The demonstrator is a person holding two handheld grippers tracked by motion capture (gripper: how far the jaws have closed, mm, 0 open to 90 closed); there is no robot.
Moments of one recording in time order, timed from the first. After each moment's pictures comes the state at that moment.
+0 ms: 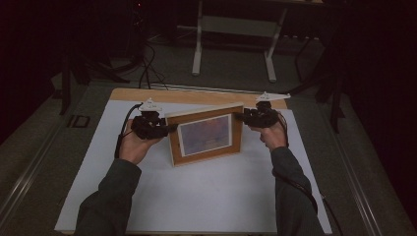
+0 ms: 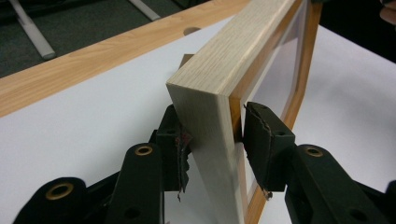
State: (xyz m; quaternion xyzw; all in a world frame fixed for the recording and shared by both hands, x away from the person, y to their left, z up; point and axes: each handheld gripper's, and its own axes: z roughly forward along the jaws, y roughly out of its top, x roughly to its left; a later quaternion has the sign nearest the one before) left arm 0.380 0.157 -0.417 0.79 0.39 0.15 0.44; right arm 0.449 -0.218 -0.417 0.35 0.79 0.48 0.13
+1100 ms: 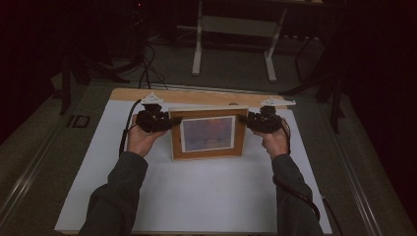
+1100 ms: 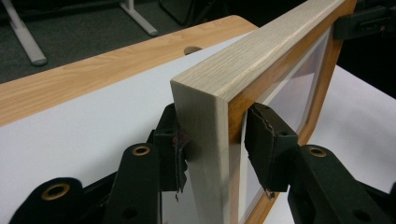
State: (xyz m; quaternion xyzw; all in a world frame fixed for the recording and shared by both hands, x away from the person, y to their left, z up) left arm 0.404 0.153 -0.423 0.77 0.40 0.13 0.48; right arm 0.428 -0.225 -0.418 0.40 0.77 0.48 0.15
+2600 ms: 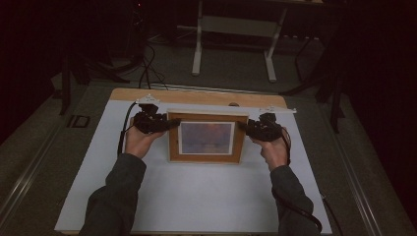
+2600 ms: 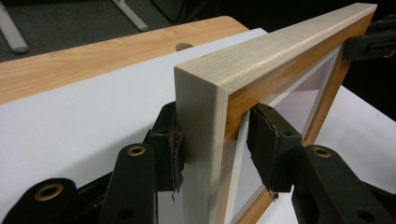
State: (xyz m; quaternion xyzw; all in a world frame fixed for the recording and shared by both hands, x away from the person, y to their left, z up) left arm 0.400 0.162 -0.424 0.76 0.41 0.09 0.49; right arm 0.395 -0.217 -0.415 0.44 0.76 0.46 0.15
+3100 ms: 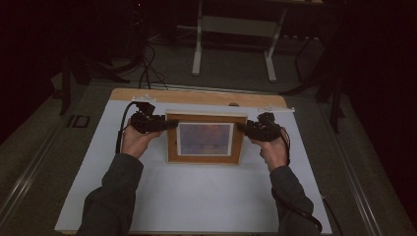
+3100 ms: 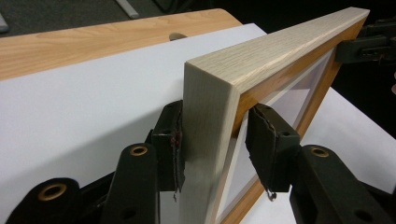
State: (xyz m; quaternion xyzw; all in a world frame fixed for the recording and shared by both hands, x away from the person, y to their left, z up) left arm 0.401 0.170 -0.424 0.76 0.42 0.05 0.49; right arm 0.394 -0.212 -0.412 0.44 0.76 0.45 0.14
